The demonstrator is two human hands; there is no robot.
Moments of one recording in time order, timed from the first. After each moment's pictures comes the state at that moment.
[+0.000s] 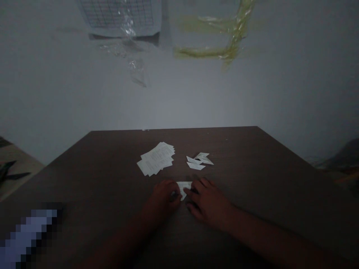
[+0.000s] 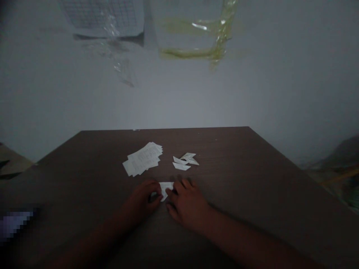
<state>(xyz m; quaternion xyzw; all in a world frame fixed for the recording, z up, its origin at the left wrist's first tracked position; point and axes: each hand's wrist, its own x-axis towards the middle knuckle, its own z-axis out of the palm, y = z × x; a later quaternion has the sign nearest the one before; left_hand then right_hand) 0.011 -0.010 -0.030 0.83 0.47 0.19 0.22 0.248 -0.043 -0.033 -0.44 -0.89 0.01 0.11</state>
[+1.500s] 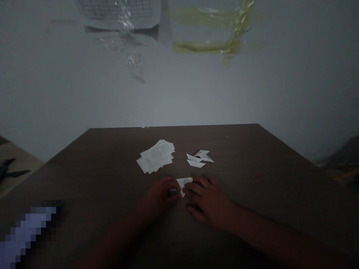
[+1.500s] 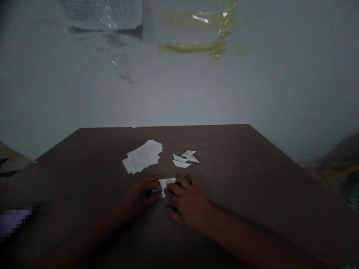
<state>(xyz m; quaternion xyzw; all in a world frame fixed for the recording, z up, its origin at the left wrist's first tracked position) 0.003 -0.003 -0.024 0.82 0.45 0.19 0.30 0.253 -0.049 -0.031 -0.42 -0.90 0.06 0.10</state>
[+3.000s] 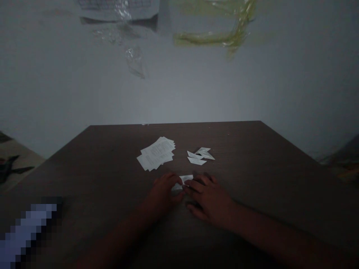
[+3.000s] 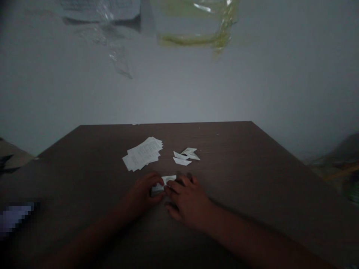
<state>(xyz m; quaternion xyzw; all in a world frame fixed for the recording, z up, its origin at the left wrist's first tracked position) 0.015 -0.010 -0.024 0.83 0.48 0.17 0.24 0.250 -0.049 -0.024 -0.43 -0.90 0.08 0.07</state>
